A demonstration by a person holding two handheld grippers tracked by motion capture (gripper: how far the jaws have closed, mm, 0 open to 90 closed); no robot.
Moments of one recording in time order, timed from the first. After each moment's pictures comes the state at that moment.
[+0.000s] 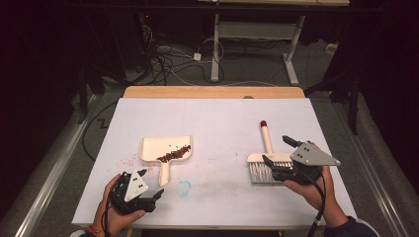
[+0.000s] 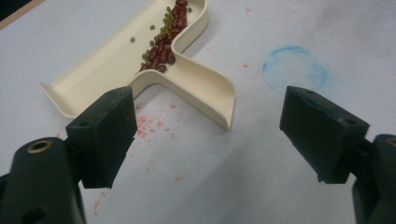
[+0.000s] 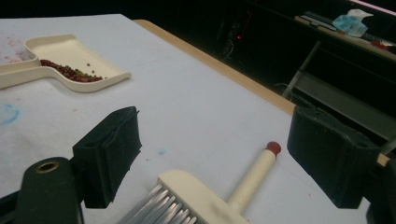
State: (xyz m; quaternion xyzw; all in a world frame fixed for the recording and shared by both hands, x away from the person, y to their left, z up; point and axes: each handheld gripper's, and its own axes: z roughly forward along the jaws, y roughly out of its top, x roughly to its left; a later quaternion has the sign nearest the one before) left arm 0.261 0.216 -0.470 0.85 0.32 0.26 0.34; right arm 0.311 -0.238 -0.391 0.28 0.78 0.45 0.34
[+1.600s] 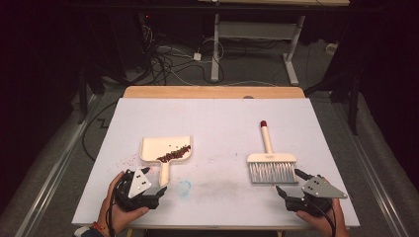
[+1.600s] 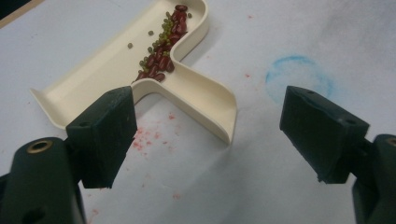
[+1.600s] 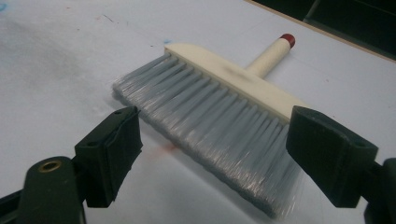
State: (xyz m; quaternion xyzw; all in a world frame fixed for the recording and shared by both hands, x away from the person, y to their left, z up) left arm 0.269 0.210 -0.474 0.84 0.32 0.25 0.35; right arm 0.271 -0.288 -0.472 0.33 0.79 0.41 0.31
